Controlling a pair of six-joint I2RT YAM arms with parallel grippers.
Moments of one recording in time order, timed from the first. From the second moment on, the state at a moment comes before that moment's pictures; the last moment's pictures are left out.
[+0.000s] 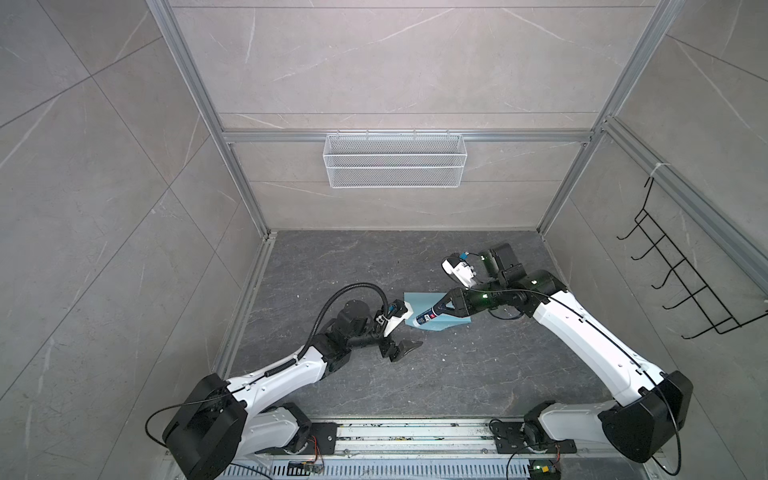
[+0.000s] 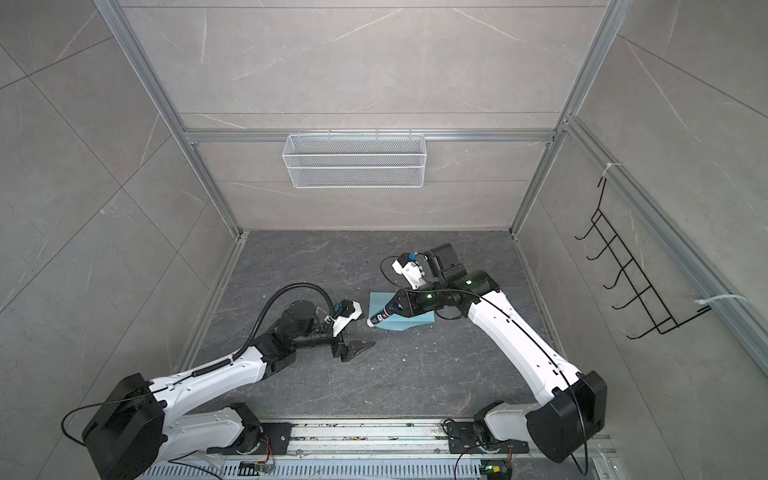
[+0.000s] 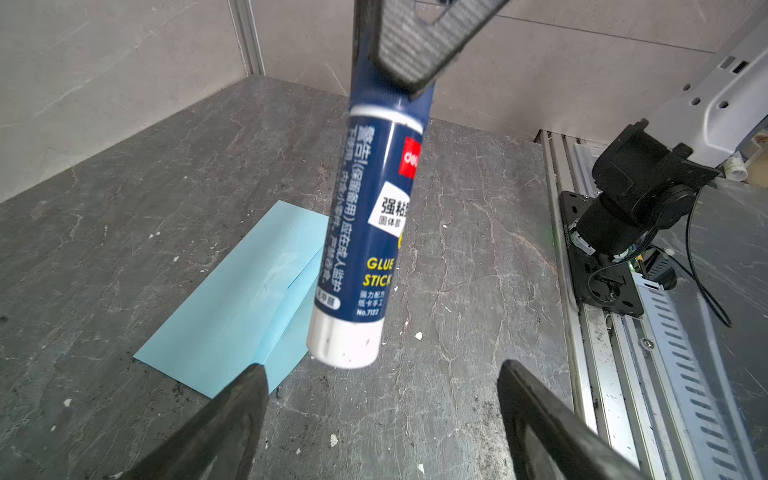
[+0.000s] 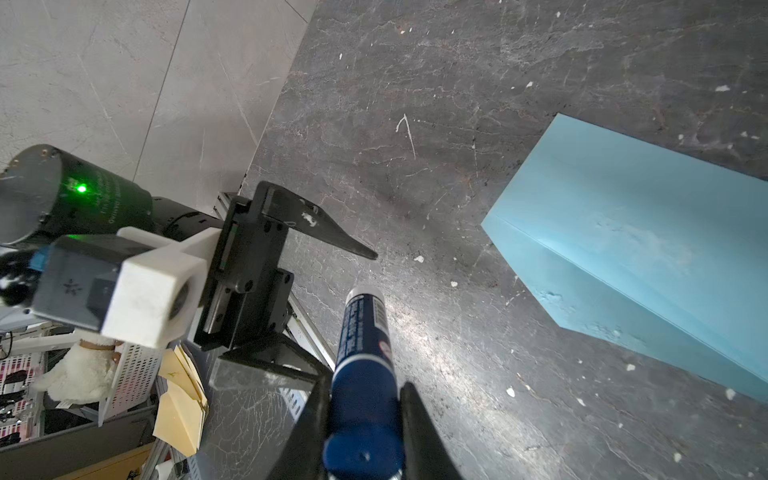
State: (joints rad) left arm -0.74 1.18 0.58 0.23 0.53 0.15; right arm 0.47 1.34 1.29 -0.88 -0.63 0.19
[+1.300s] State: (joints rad) left arm -0.75 1.24 0.67 0.19 0.56 0.15; right arm 0.60 1.42 1.29 -0.79 -0.60 0.24
